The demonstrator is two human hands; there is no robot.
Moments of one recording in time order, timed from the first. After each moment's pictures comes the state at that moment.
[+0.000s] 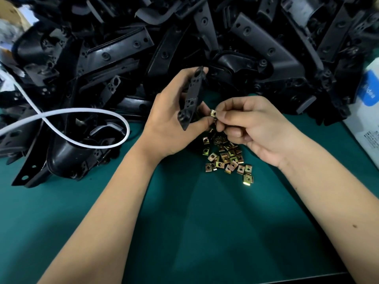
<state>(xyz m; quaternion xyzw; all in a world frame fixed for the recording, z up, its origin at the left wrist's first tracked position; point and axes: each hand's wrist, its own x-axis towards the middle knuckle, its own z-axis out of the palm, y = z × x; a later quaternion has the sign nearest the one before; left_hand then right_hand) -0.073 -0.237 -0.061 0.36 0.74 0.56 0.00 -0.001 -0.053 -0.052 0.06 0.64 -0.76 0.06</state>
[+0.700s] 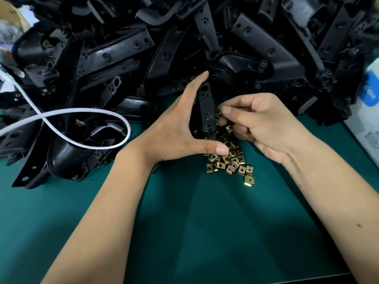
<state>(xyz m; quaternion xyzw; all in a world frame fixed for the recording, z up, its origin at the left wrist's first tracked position) -0.075 -0.248 -0.060 0.39 0.81 0.42 0.14 0.000 -0.048 -0.053 0.09 0.67 -0.74 0.00</state>
